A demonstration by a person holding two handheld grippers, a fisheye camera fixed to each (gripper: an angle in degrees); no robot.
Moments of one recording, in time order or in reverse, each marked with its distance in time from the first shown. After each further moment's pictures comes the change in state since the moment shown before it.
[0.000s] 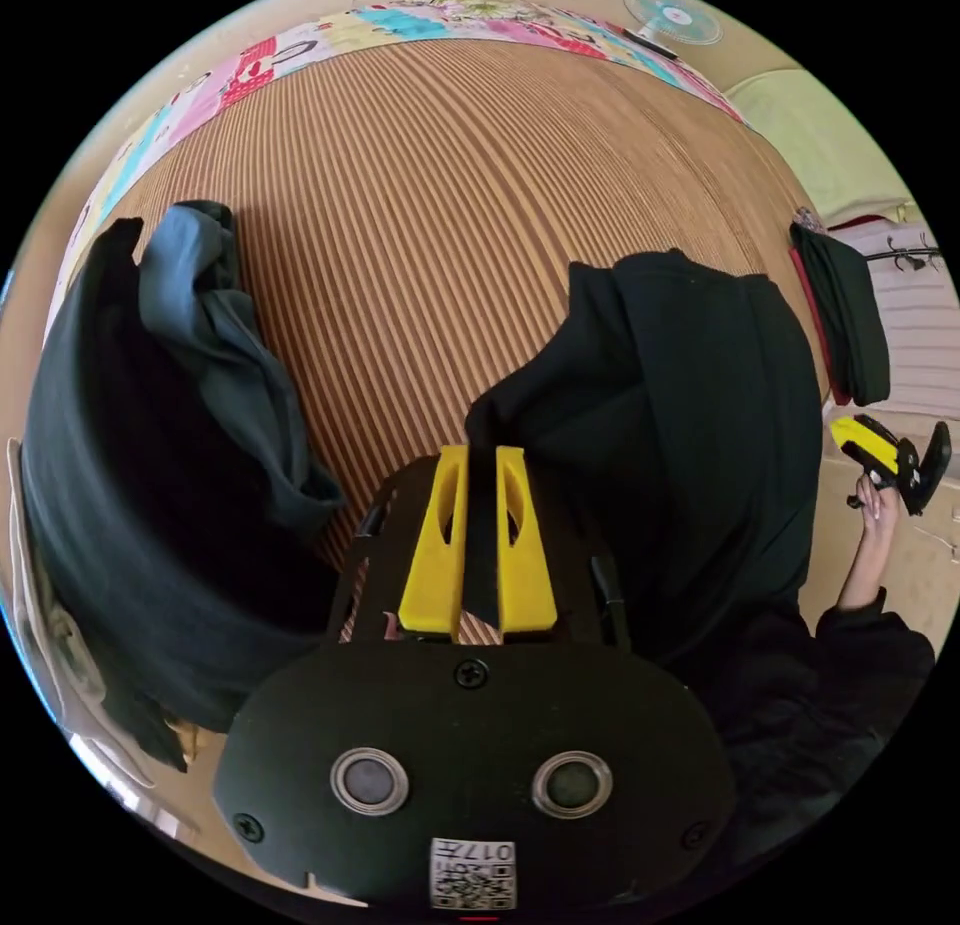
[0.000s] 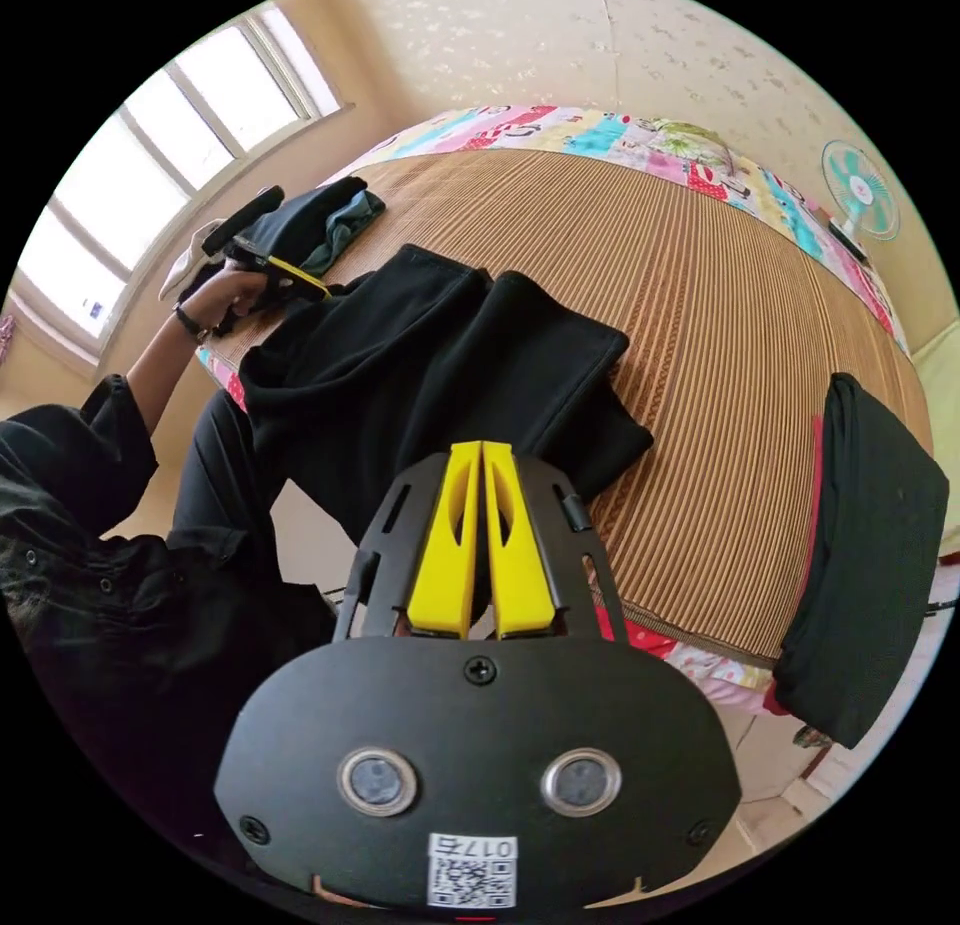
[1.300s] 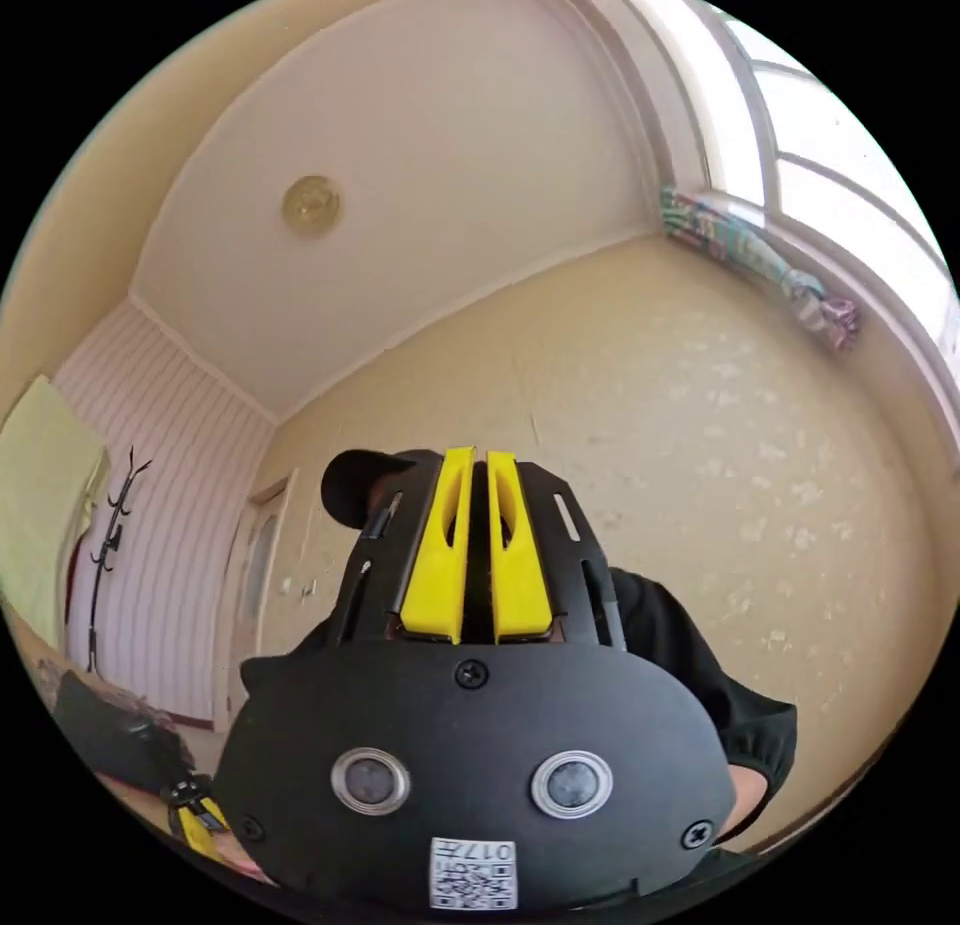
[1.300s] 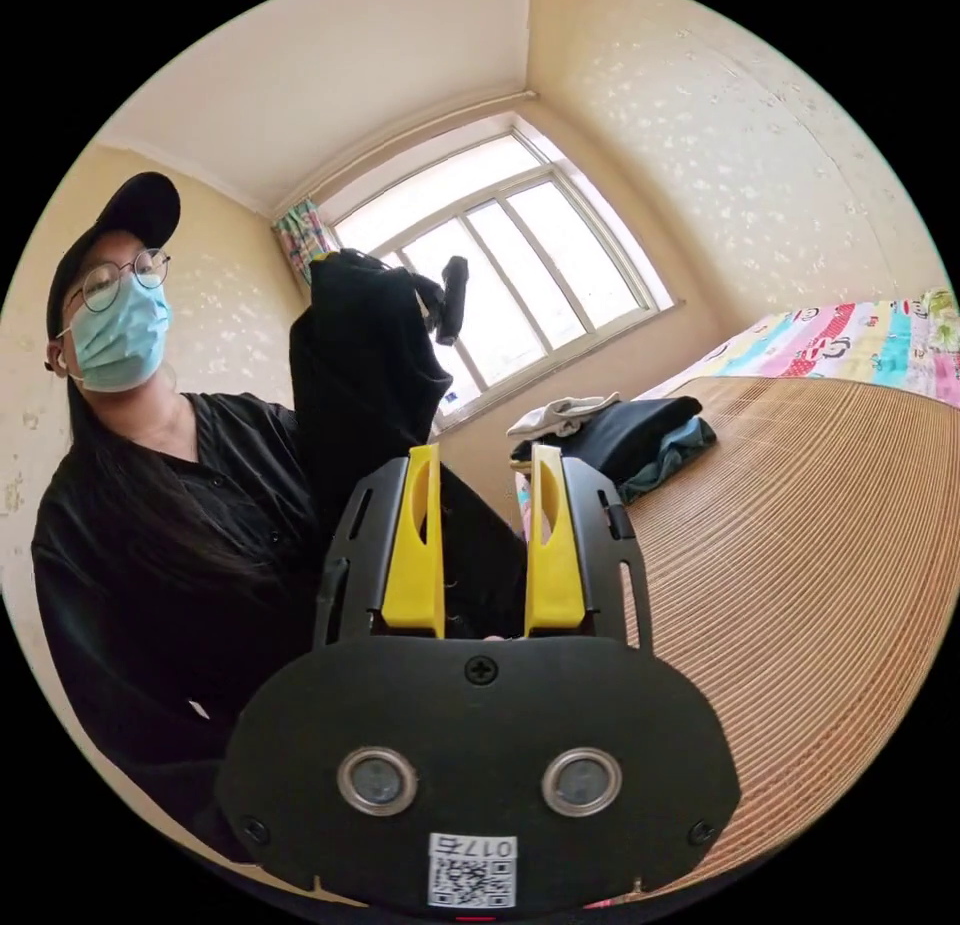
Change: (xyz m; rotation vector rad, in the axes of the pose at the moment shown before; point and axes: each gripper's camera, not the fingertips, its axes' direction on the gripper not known) left arm 0.024 0.221 -0.183 0.999 2.205 1.145; right arm 0.106 0.066 -0.029 0.472 -1.029 -0.468
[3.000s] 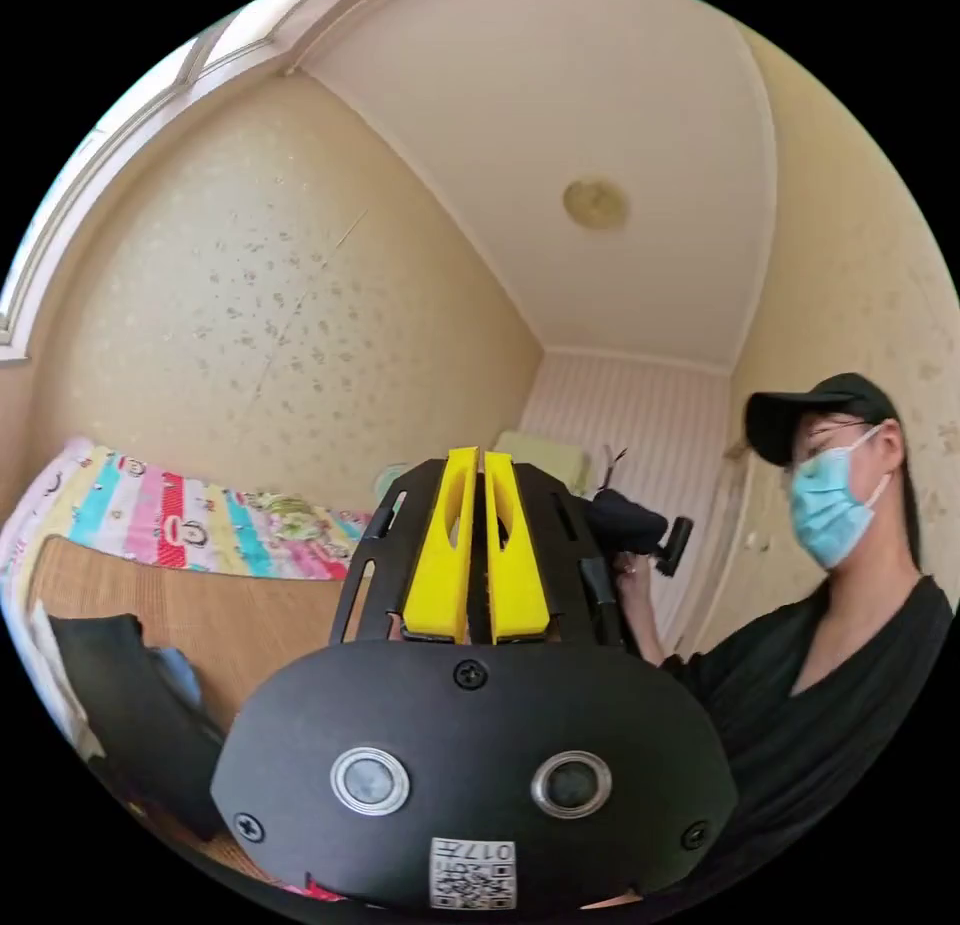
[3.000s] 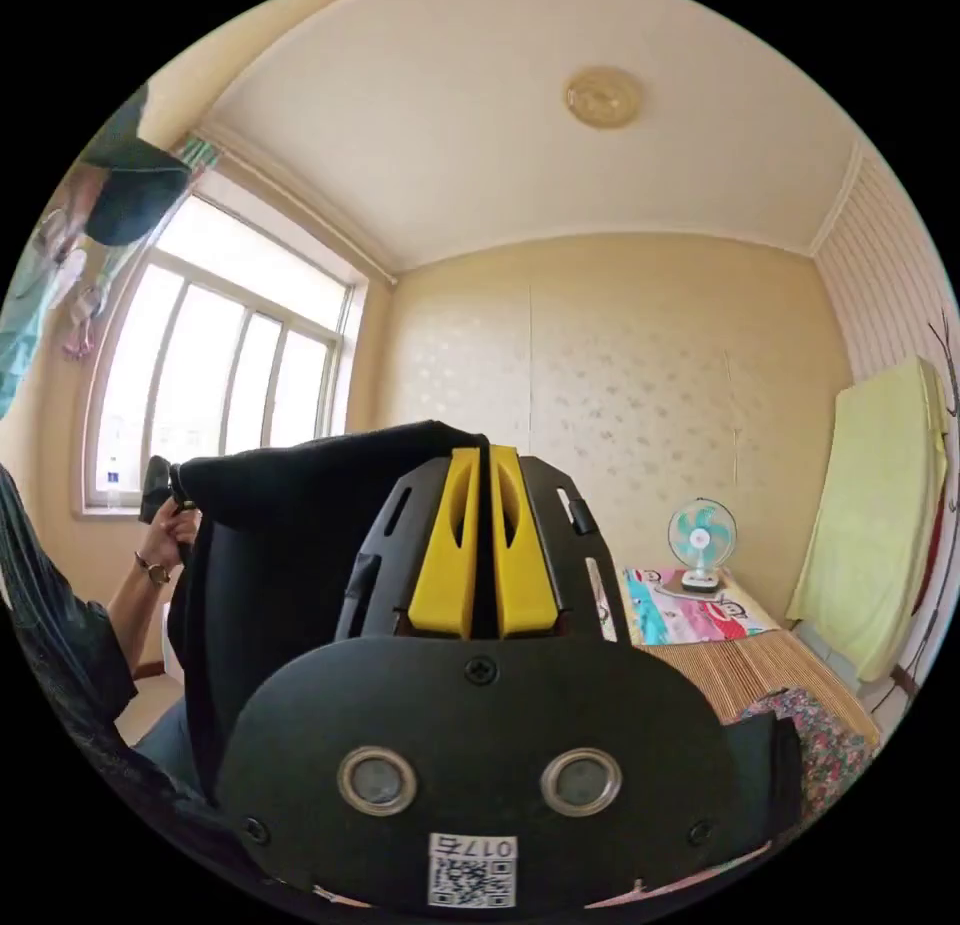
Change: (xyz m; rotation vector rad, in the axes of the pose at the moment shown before) left arm 0.034 -0.100 0.032 -0.267 -1.800 0.280; right arm -0.286 -0.196 -0.042 0.383 1.249 -0.291
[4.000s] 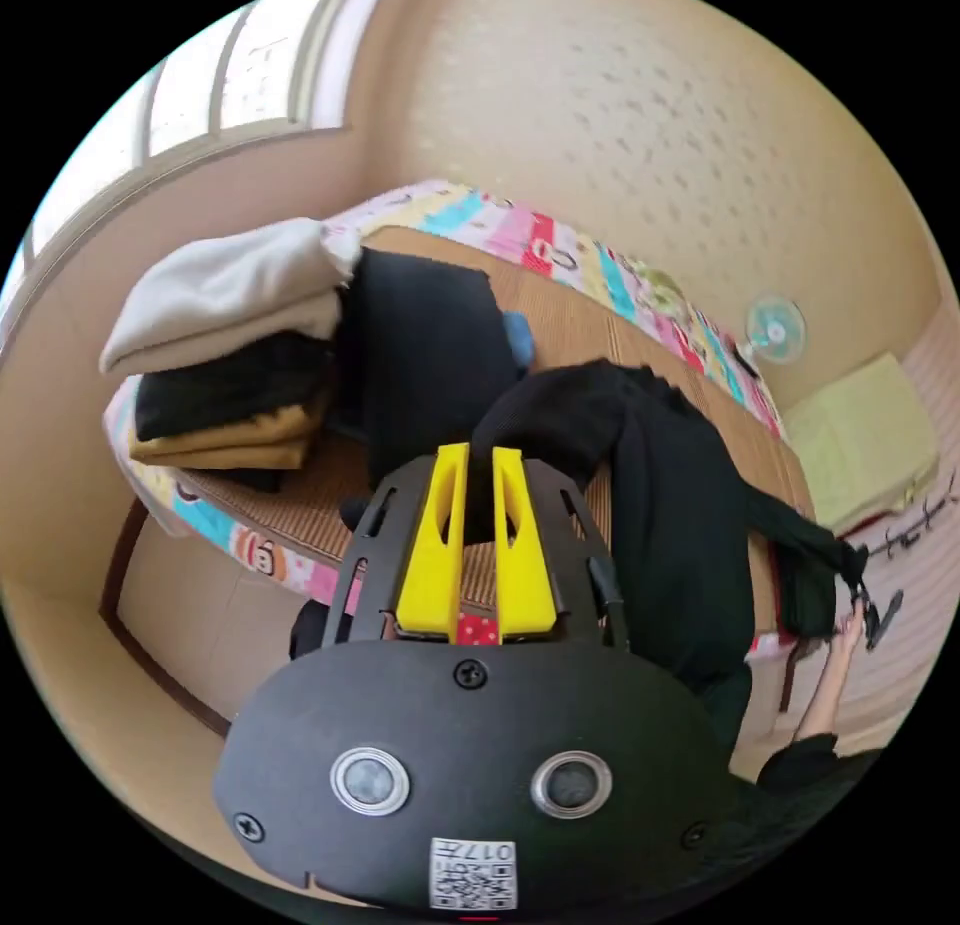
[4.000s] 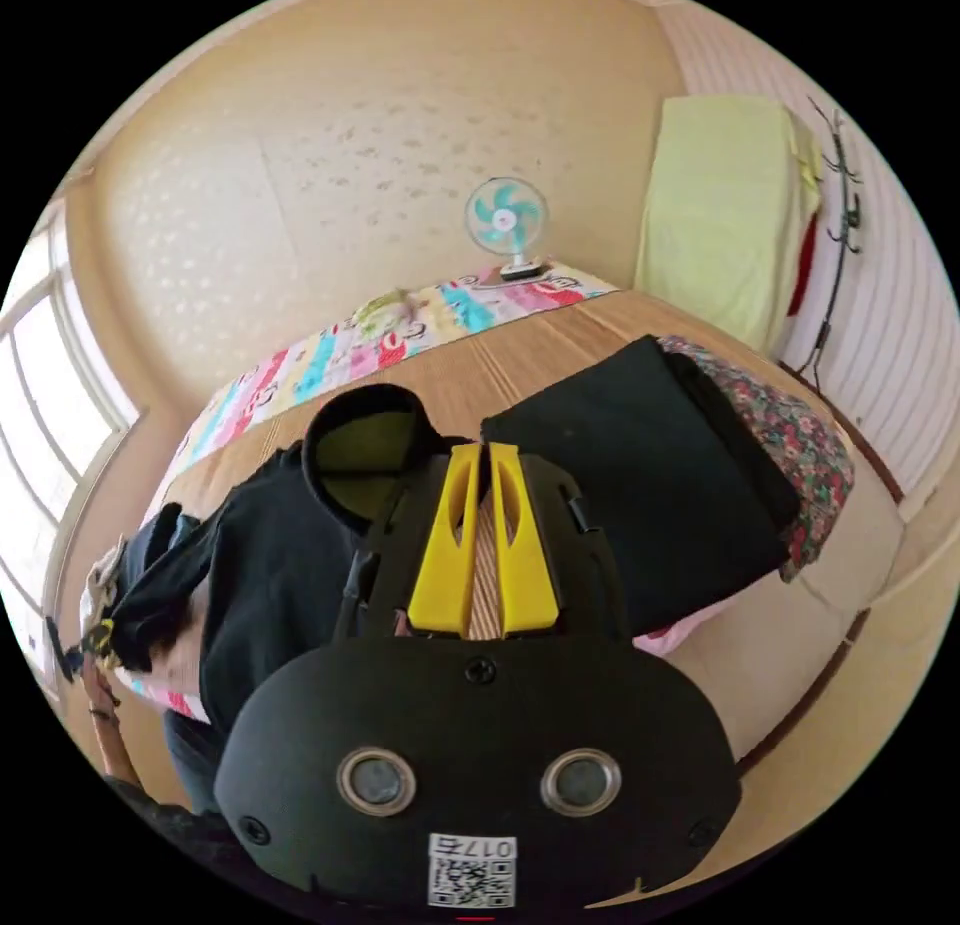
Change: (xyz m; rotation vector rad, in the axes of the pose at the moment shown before) left arm -0.069 0.158 0.008 -0.394 -0.977 -0.482; right arm 0.094 0.203 0.054 -0.464 0.659 0.634
